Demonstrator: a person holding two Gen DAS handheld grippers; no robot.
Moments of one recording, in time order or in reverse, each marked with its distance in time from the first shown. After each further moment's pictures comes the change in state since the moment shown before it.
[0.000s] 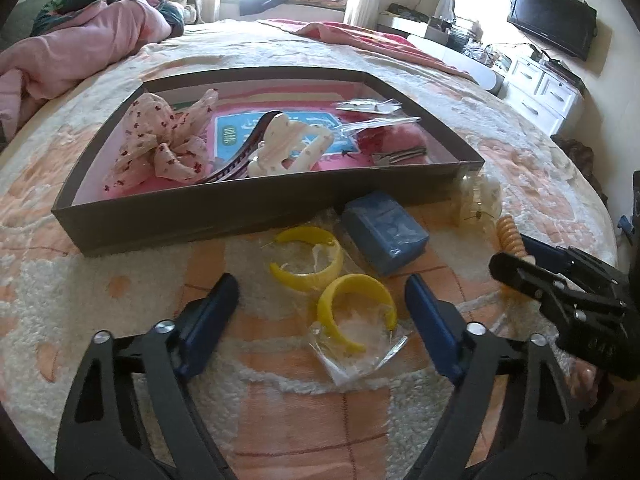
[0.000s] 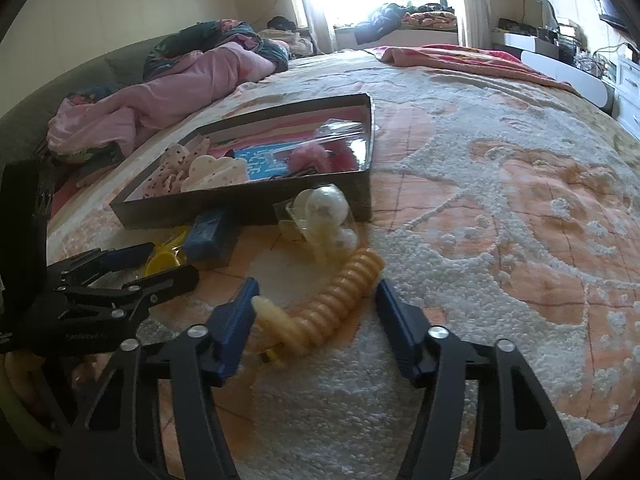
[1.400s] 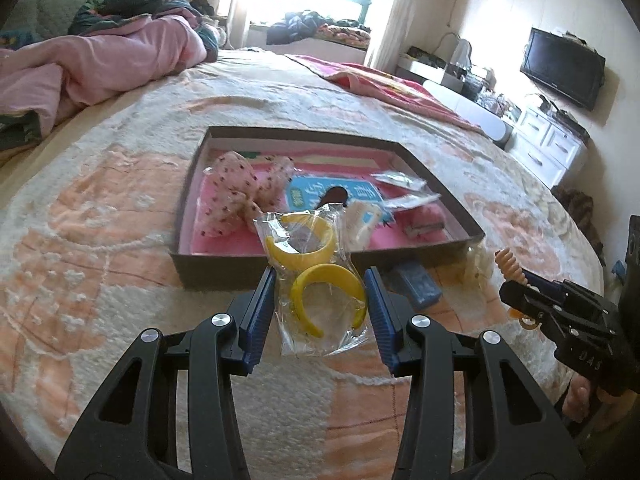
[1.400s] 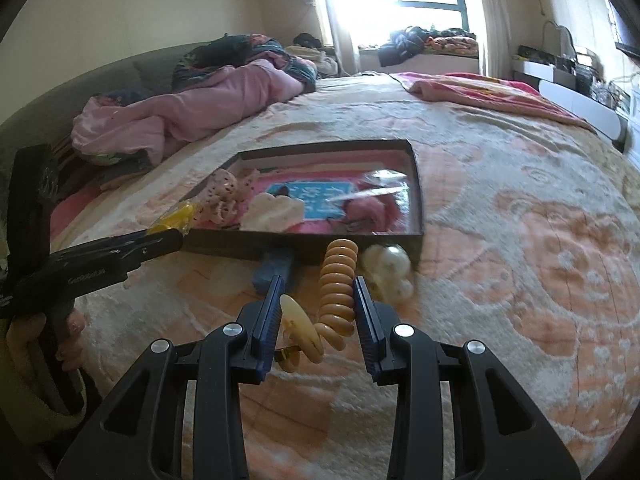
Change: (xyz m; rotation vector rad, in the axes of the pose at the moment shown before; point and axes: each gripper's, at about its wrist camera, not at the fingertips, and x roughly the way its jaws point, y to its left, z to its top) left arm -0.065 0.049 0.019 -0.099 -0.139 0.010; right arm -0.027 0.049 0.028 -0.089 -0.068 0.059
